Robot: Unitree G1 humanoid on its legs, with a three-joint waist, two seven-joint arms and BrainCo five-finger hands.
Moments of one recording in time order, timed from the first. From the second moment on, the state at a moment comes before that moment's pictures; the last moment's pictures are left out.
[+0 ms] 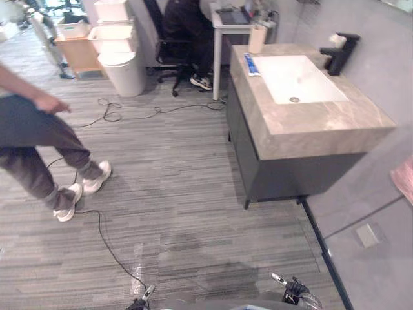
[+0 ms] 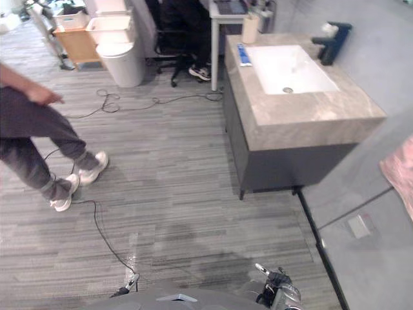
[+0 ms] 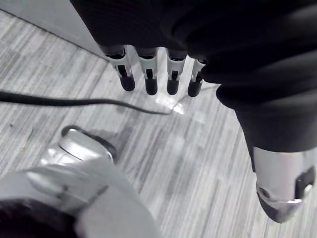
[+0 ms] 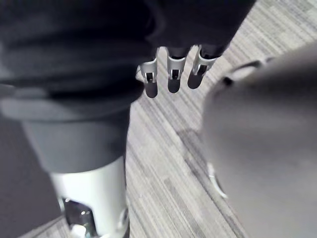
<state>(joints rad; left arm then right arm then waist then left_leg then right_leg) 0.16 0.07 0.36 1.14 -0.15 -0.09 0.08 0.02 -0.04 -0.37 1.09 0.18 -0.03 -0.07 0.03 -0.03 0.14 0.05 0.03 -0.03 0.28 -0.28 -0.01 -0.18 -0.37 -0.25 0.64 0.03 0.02</state>
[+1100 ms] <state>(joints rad) 0.10 0.06 0.45 1.09 -0.22 -0.09 0.05 0.24 -0.01 -0.55 1.11 0.32 0.02 -0.18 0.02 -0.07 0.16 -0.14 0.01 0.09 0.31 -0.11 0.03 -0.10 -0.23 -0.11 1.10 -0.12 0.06</state>
